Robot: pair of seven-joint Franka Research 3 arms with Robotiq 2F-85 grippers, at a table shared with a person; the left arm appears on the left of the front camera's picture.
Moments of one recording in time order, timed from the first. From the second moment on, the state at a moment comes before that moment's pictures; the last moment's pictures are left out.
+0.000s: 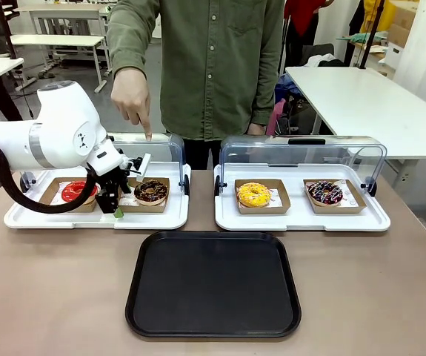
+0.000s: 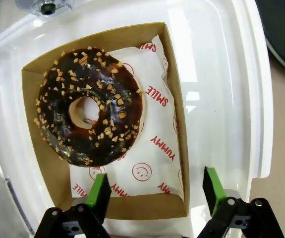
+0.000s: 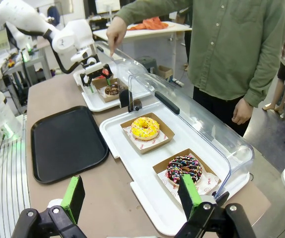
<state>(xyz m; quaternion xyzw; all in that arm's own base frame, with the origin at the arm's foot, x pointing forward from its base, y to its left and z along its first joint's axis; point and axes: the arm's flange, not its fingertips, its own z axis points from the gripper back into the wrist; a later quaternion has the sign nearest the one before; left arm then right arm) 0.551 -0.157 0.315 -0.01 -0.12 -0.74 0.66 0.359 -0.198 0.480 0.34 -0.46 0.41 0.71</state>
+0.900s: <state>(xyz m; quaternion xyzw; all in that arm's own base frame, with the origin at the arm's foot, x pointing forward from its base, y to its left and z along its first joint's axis) 0.550 -0.158 0.316 0.00 -0.10 -0.74 0.66 0.359 -0.198 0.480 0.34 -0.46 0.41 0.71</state>
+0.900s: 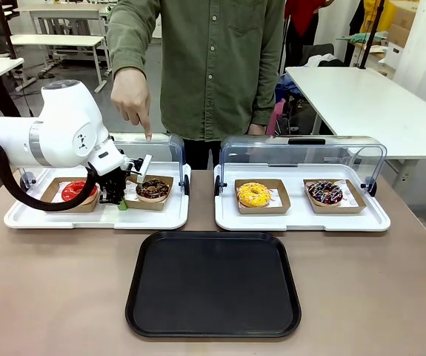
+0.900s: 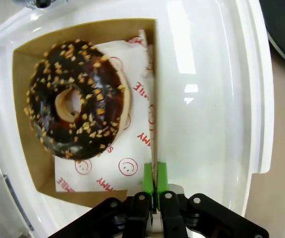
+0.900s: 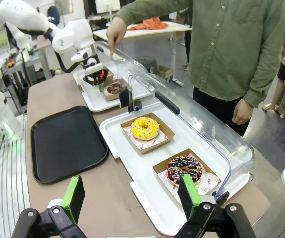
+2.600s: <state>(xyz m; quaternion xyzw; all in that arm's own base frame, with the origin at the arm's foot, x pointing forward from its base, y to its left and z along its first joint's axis) 0.487 -0.159 0.378 0.06 -0.15 -0.73 0.66 0.359 -0.198 0.480 0.34 -0.46 0.41 0.71</state>
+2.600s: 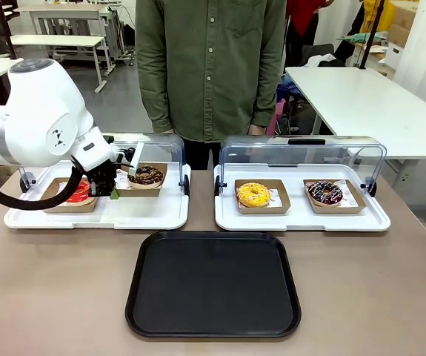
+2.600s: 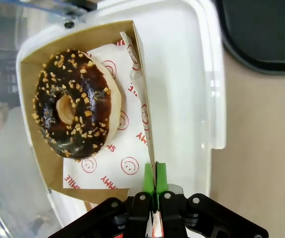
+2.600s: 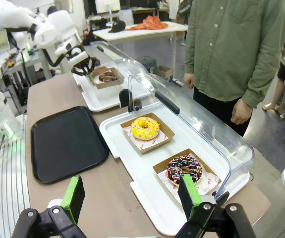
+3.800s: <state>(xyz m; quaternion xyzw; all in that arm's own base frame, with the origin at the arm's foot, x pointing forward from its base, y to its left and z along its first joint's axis) 0.284 -0.313 0.384 0.03 -0.15 -0.73 0.66 0.359 -0.198 0.480 0.34 -0.46 0.41 0.71</state>
